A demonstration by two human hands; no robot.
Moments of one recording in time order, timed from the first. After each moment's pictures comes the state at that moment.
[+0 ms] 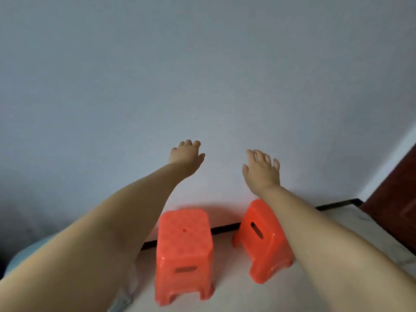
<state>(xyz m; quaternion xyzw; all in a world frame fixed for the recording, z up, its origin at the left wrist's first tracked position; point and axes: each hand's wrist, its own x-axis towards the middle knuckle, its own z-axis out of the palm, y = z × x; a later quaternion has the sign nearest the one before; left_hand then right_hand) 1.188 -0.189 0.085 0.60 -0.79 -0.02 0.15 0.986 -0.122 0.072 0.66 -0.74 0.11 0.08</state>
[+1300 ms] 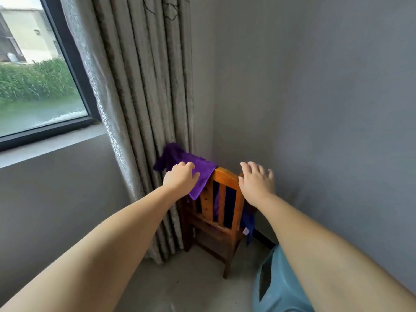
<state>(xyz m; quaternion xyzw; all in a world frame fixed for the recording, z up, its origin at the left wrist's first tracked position) 2.028 0.142 0.018 0.92 -0.34 -0.01 0.17 1.877 -0.014 0.017 0.95 -0.30 0.07 0.01</state>
